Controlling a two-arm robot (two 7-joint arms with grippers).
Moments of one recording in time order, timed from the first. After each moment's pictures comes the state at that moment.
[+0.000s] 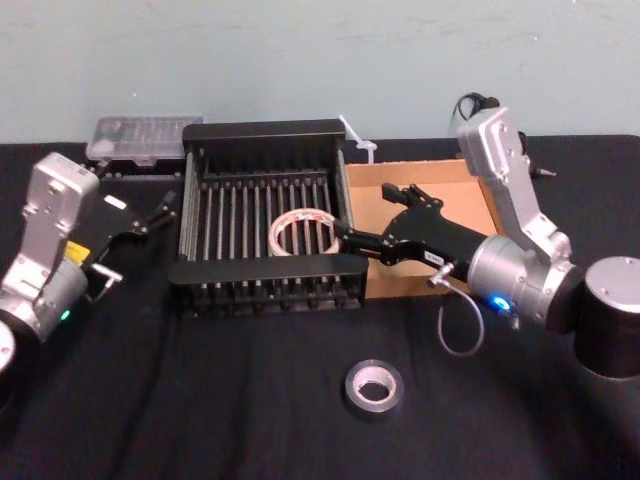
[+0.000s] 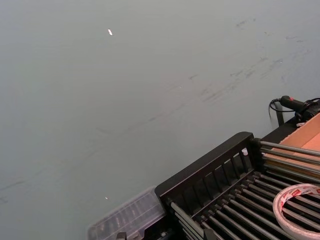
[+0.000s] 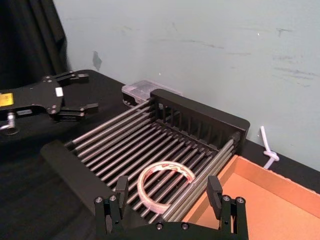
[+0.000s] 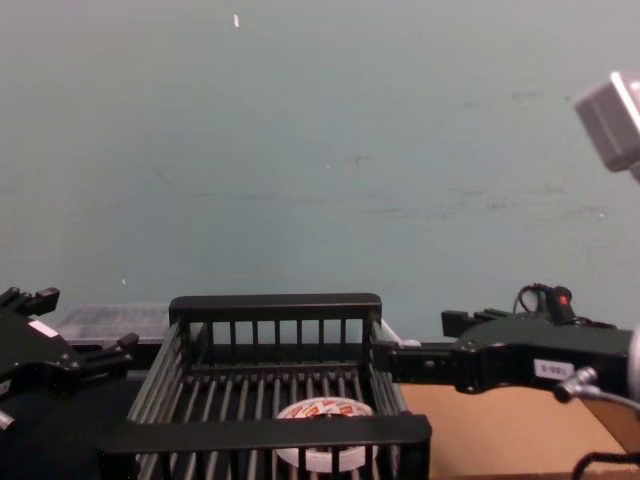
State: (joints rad) left arm -0.20 0.60 0.45 -1.41 -0.25 -0.12 0.03; right arm 0.24 0.38 -0.42 -1.56 0.35 0.26 0.40
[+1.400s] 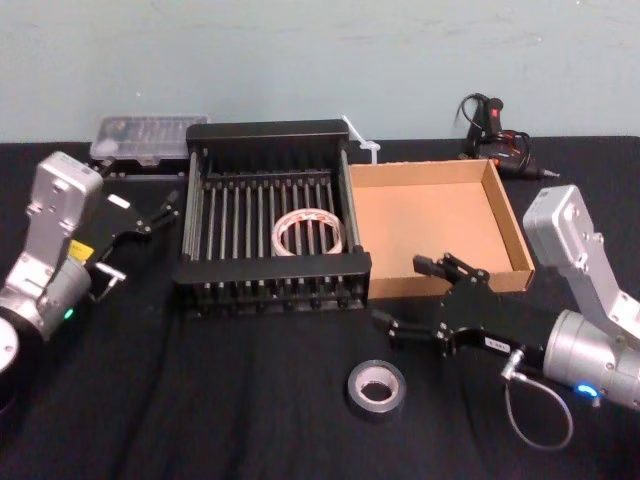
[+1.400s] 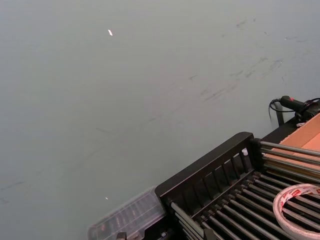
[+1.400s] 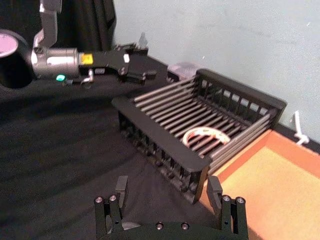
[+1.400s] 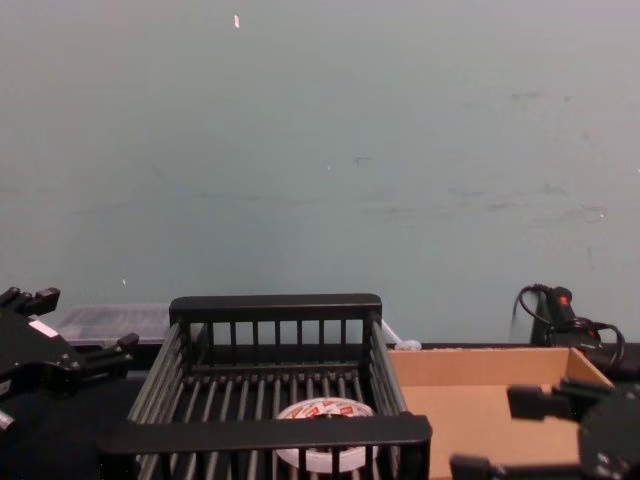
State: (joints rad) left arm -0.20 0.60 0.45 -1.41 -0.25 -0.12 0.03; right arm 0.01 0.65 -0.40 -1.82 0.43 0.21 0.49
